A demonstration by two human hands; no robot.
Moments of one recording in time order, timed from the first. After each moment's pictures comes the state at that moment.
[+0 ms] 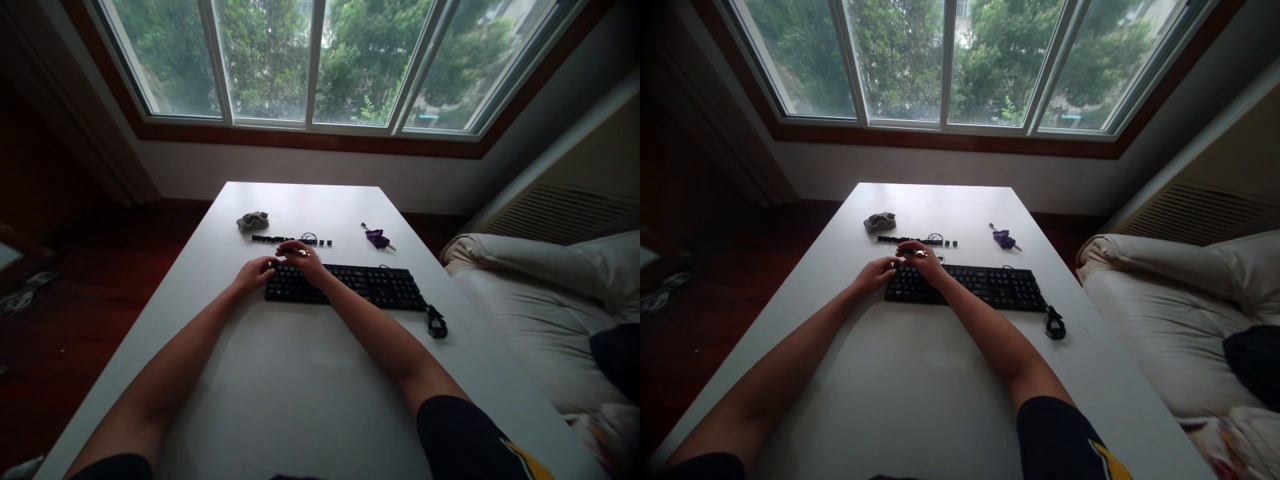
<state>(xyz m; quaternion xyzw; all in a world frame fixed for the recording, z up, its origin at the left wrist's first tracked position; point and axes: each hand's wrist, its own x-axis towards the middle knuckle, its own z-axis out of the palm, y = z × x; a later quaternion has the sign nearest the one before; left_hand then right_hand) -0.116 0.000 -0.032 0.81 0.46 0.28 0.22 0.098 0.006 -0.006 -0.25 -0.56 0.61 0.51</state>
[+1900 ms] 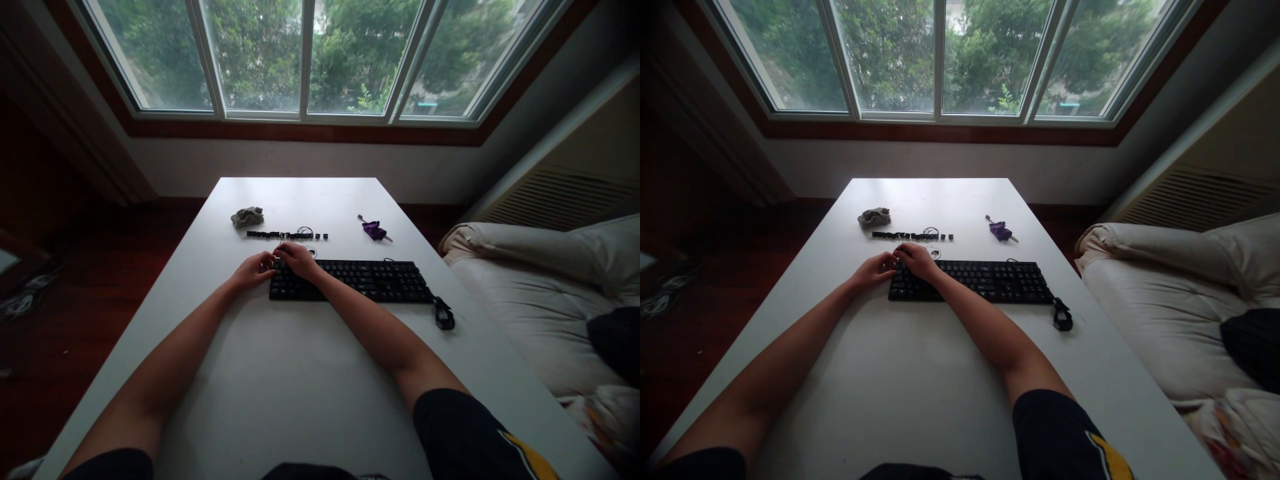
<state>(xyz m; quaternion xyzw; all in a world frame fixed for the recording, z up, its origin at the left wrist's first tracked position) -0.107 -0.001 -0.032 0.82 0.41 0.27 0.28 0.105 0.013 -0.018 -0.36 -0.78 0.30 0.41</state>
